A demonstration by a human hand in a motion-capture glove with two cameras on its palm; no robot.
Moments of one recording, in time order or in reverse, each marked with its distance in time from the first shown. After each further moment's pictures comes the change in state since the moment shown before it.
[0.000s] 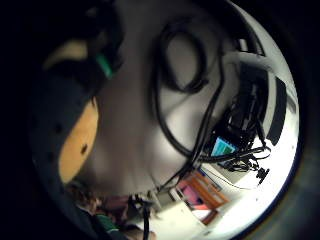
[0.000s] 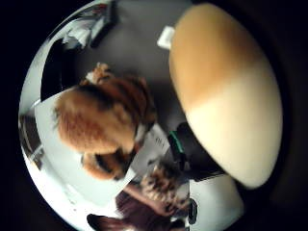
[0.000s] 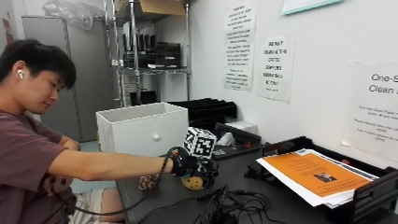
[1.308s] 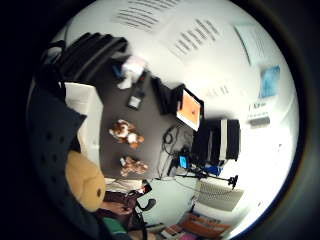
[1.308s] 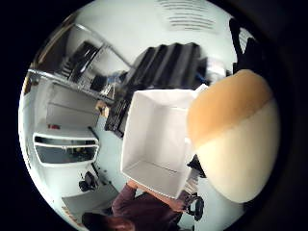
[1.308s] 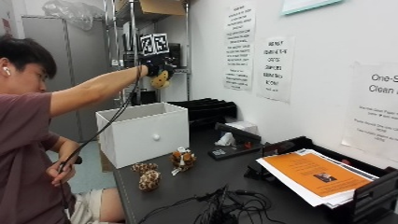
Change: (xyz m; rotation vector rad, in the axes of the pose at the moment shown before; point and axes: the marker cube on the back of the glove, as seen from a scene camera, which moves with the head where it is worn) arm -0.330 0.135 -0.314 0.480 0.177 -0.397
